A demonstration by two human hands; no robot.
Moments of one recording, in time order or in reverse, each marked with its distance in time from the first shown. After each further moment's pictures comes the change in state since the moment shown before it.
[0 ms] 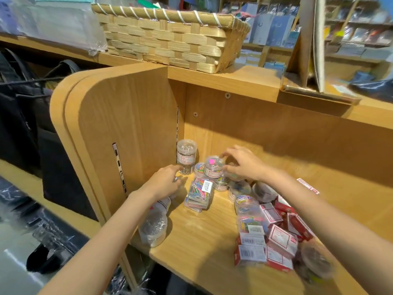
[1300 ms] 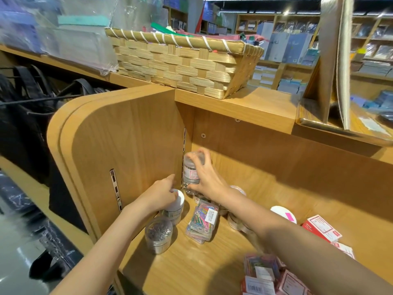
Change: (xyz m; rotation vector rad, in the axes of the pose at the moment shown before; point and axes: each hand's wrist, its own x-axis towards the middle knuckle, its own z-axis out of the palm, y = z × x) left_hand 0.023 -0.010 -0.020 -0.174 -0.001 -0.195; right_hand 0.089 -0.041 0.058 0.149 0.257 -0.256
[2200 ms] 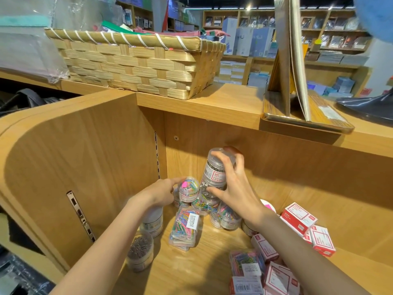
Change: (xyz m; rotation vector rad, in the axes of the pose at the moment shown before) left_hand 0.055 0.029 0.017 0.195 -0.252 0.131; right_hand -0.087 0.020 -0.072 0.109 0.283 0.179
